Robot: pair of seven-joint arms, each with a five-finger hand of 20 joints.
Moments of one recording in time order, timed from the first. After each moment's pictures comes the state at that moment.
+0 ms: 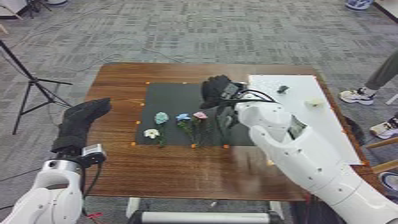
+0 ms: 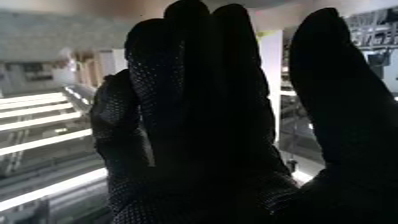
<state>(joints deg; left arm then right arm) 116.8 -55.2 -93.8 -112.5 56.3 15.5 11.3 -60.4 -61.1 46.2 -90.1 -138.4 -7.8 1.8</state>
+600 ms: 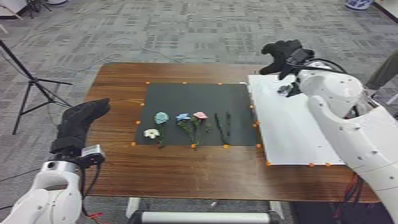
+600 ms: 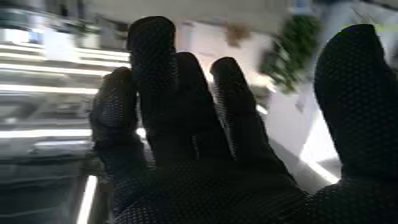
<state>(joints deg) 117.4 -55.2 -94.2 -112.6 56.3 15.5 11.5 -61.3 -52.9 66.0 -87.2 -145.9 -12.0 1.4</state>
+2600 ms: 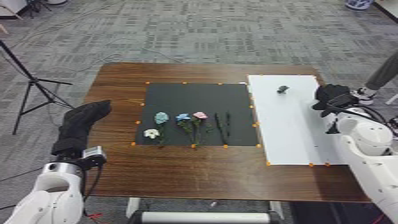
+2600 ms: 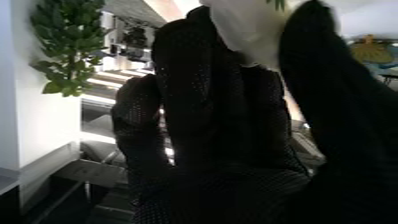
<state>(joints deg) 117.9 -55.9 -94.1 -113.1 56.3 15.3 11.5 -77.5 -50.6 79.1 -75.0 -151.2 0.5 2.3</state>
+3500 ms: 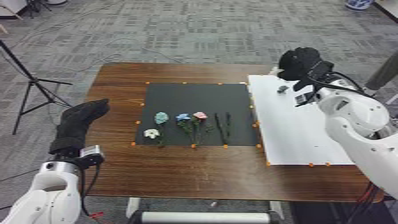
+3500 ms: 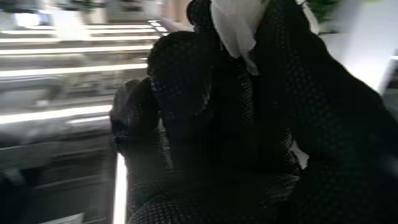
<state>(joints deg) 117.9 -55.4 -94.8 -113.1 56.2 15.3 11.1 -67.4 -39.7 60.0 -94.3 -130.0 8.5 0.9</state>
